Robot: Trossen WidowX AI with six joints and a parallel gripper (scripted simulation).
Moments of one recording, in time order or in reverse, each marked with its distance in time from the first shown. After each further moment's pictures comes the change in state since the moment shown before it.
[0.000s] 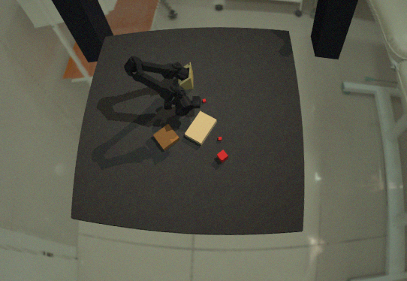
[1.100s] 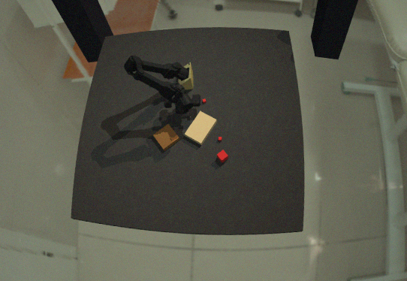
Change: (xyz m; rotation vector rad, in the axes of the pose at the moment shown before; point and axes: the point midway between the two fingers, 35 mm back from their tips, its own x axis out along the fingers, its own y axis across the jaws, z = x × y) arm 0.001 -0.001 -0.010 -0.002 0.001 -0.001
